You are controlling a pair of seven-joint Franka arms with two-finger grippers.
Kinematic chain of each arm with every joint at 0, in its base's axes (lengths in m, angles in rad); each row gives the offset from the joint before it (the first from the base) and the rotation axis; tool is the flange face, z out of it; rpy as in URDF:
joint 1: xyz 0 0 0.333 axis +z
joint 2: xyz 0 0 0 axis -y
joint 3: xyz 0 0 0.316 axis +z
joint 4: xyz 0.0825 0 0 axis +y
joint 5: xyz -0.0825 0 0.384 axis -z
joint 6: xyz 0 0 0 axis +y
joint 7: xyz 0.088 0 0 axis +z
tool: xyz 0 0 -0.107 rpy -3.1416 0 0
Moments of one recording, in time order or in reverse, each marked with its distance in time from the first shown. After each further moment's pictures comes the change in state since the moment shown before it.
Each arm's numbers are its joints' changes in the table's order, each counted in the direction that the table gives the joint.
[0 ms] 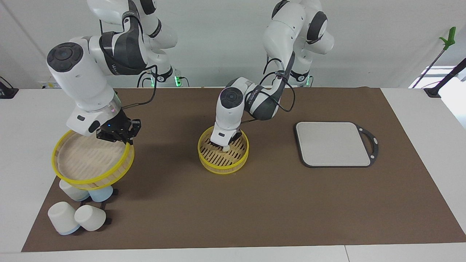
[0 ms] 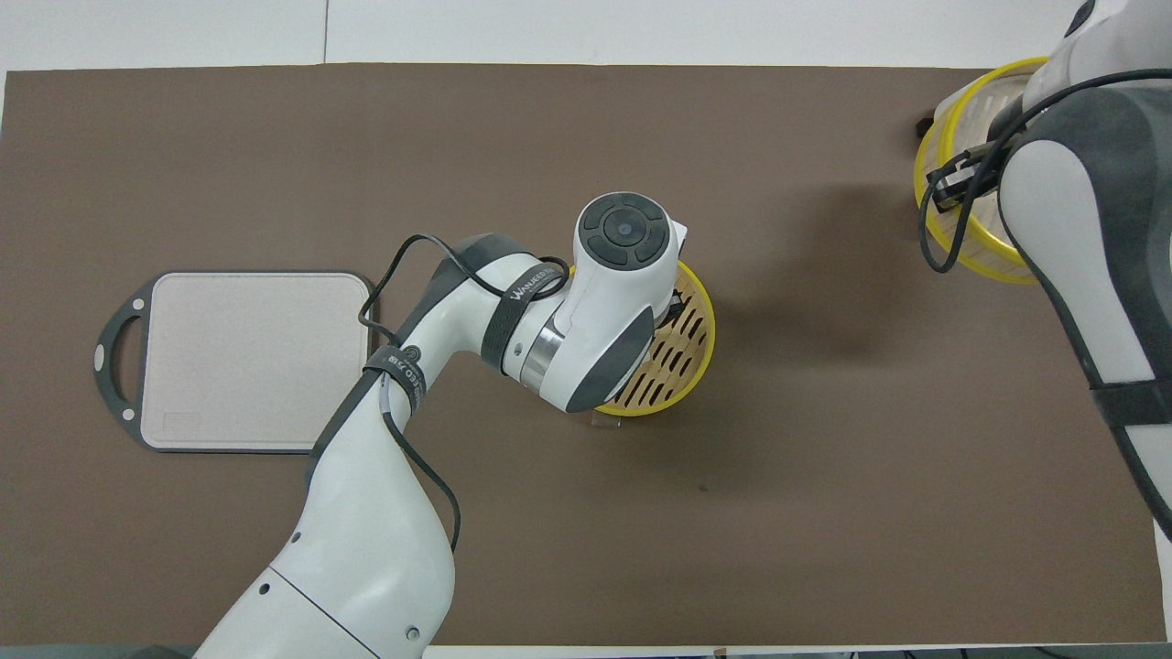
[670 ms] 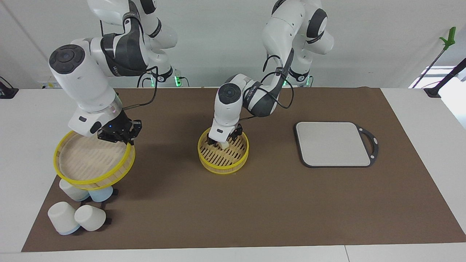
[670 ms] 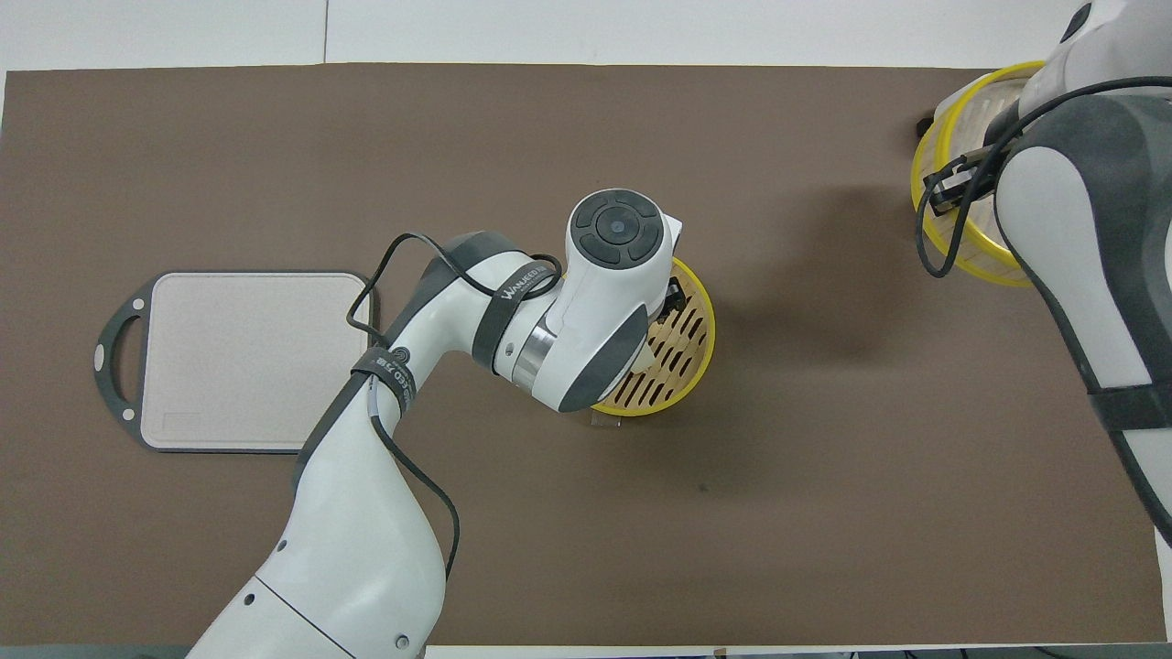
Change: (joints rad) left arm -0.003 0.029 0.038 0.006 0.000 -0.002 0.001; right arm 0.000 0.014 0.000 0.028 -0.008 -0.018 -0.010
